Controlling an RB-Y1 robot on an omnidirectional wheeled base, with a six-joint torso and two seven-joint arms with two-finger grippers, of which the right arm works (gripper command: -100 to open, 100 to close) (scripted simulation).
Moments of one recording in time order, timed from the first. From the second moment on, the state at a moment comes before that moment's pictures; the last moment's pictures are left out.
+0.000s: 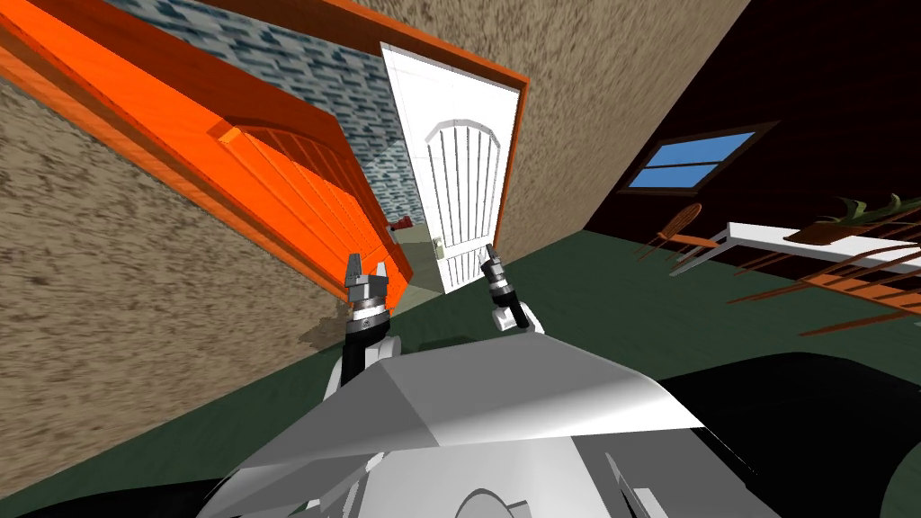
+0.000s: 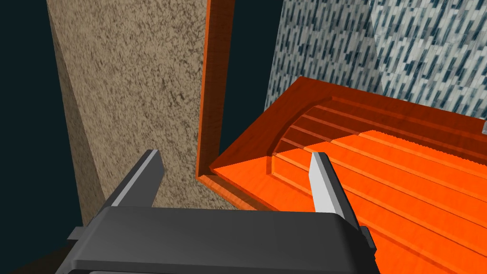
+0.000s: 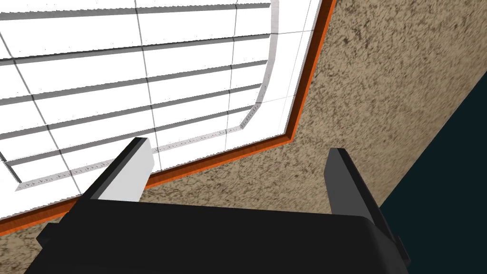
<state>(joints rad) 0.25 -0.07 0.24 -1.99 0.08 -0.41 -0.10</state>
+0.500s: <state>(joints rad) 0.18 -0.08 0.30 -1.87 0.08 -0.40 -0.12</state>
